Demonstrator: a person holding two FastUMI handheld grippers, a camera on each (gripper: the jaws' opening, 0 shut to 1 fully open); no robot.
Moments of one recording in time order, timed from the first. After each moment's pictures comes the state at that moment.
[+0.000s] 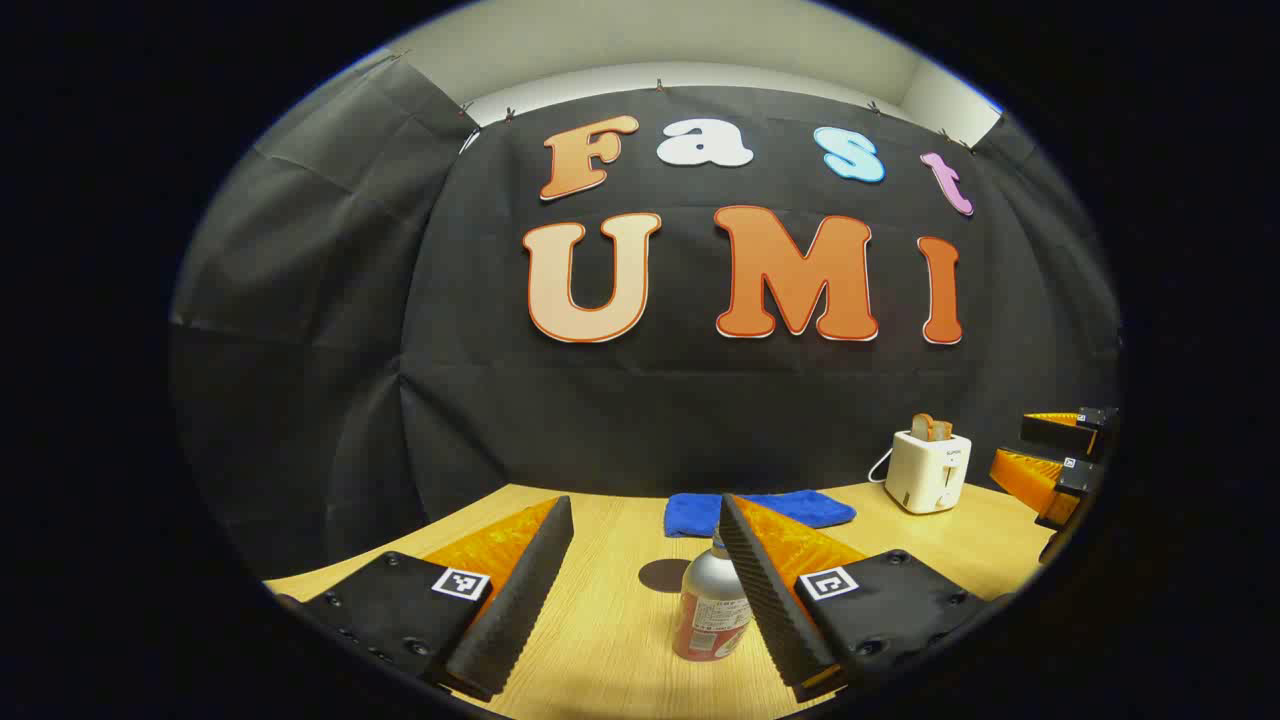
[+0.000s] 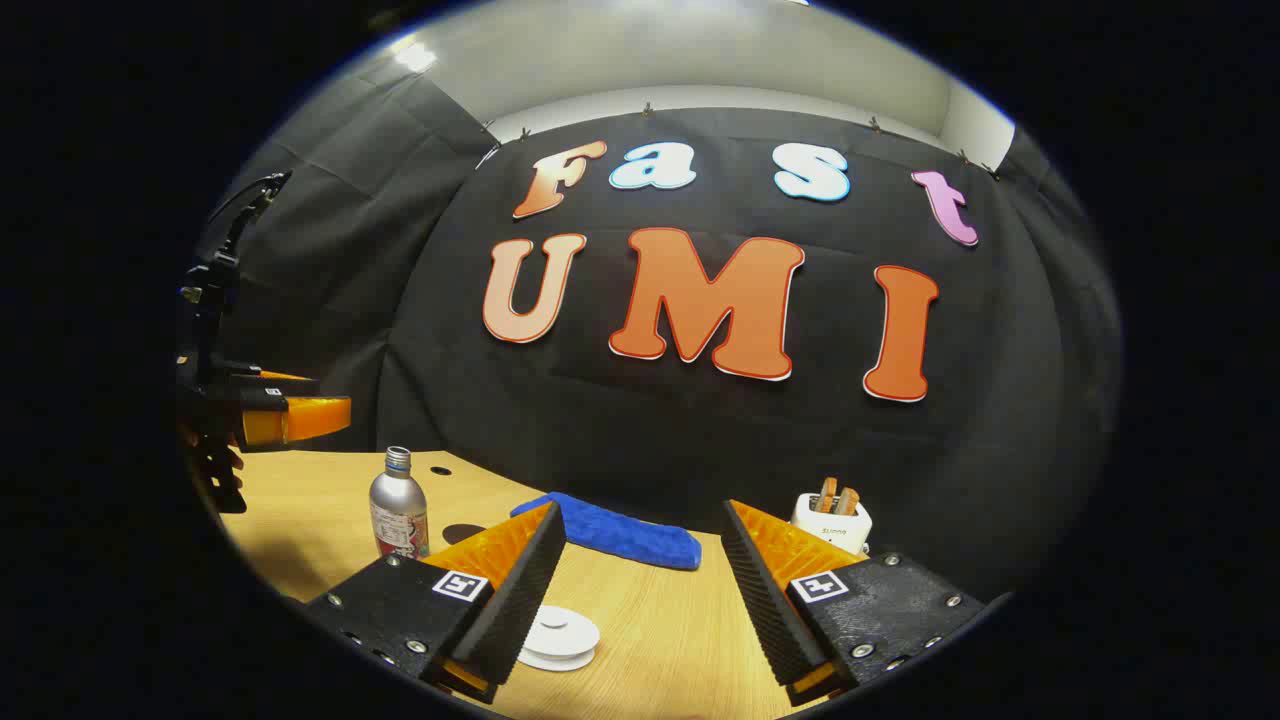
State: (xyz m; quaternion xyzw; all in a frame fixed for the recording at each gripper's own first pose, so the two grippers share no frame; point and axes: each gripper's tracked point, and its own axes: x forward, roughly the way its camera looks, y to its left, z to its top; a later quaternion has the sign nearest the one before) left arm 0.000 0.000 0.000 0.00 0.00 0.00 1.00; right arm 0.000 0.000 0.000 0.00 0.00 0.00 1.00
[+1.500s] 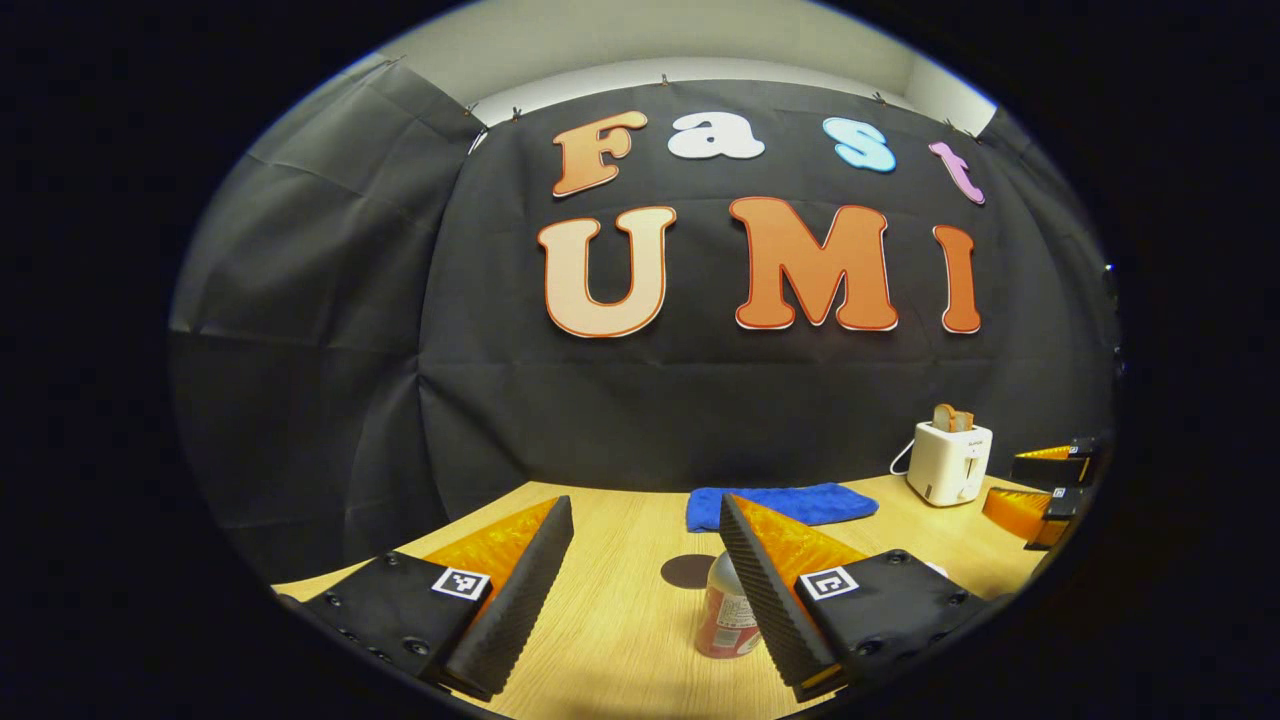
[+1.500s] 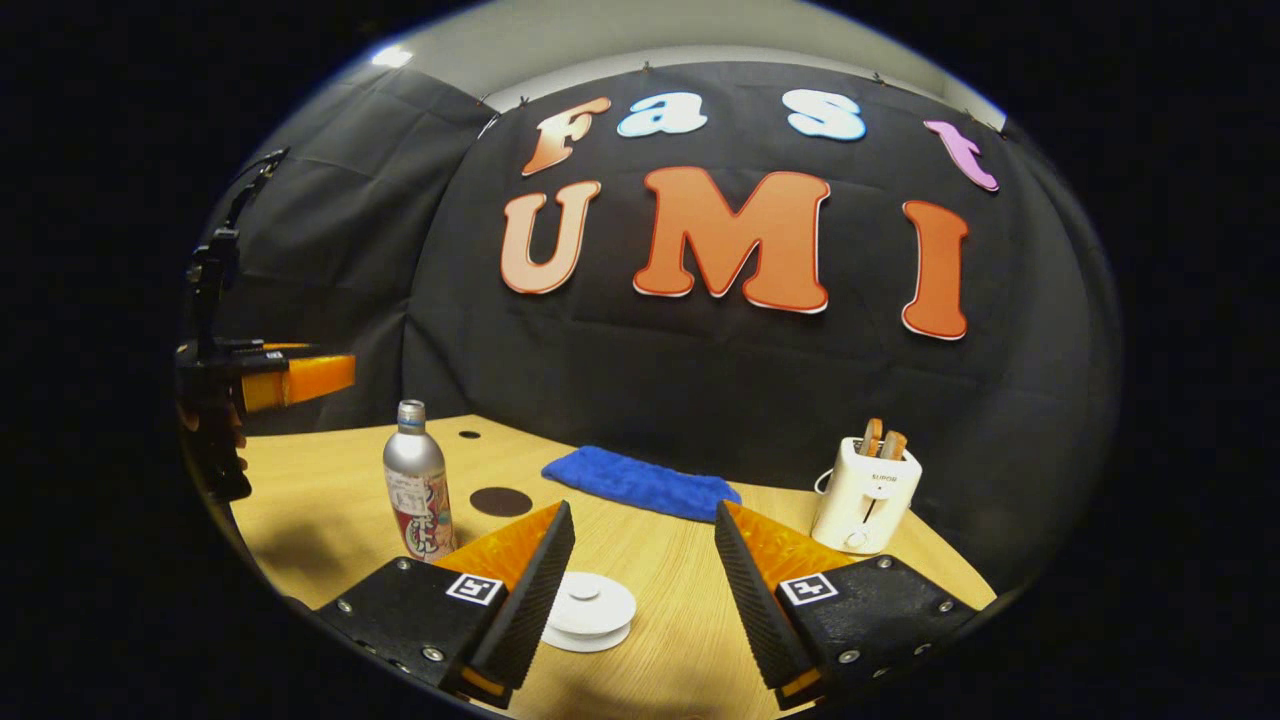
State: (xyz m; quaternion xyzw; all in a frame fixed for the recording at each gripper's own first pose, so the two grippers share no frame) left arm 0.003 0.012 -0.001 0.02 0.00 0.02 1.00; right arm 0.011 0.019 -0.064 0.00 0.09 0.04 1.00
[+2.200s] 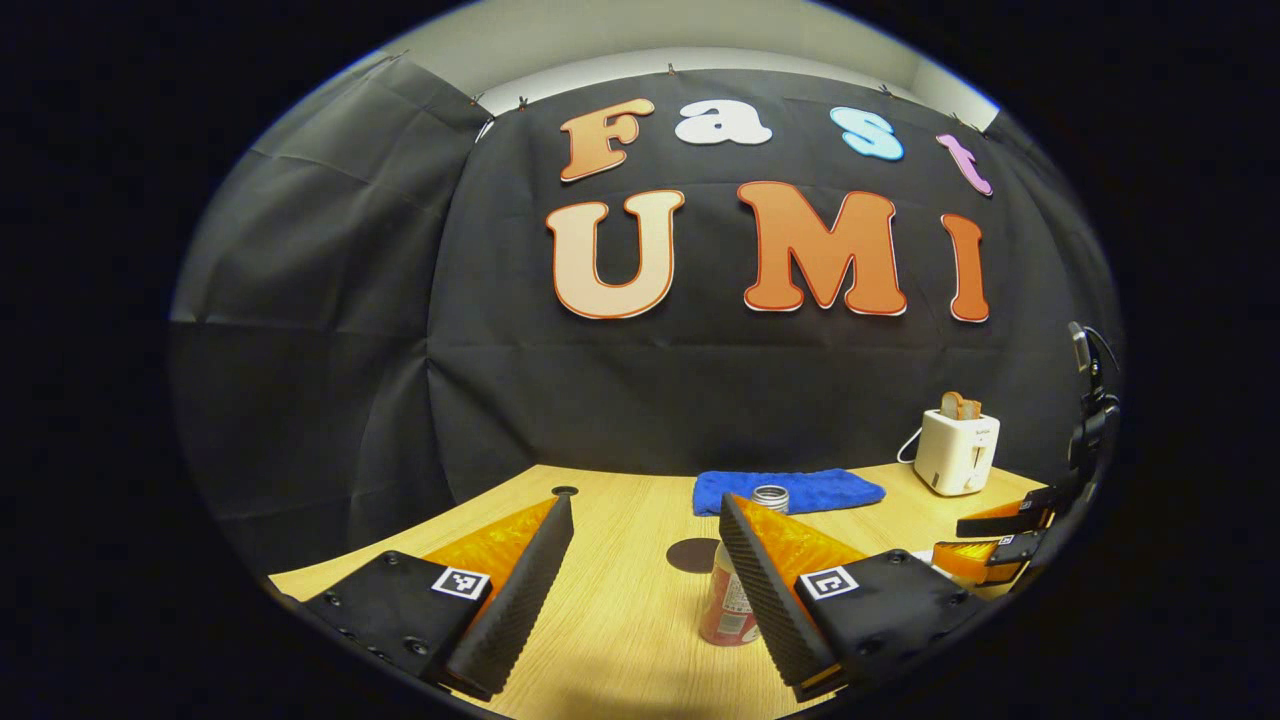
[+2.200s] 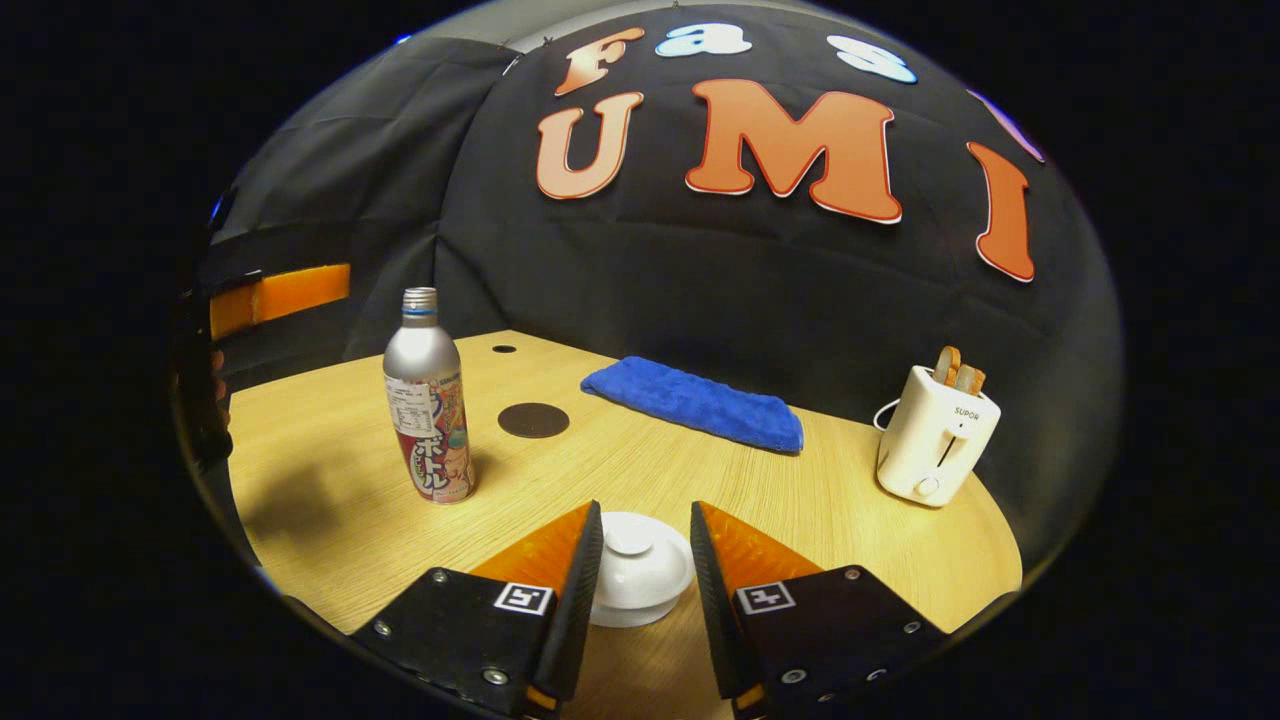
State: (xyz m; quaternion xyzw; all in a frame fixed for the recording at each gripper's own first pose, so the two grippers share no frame) left arm 0.000 0.011 -0.022 0.01 0.02 0.03 1.00; right arm 0.024 0.062 -0.137 0.00 0.21 0.11 0.97
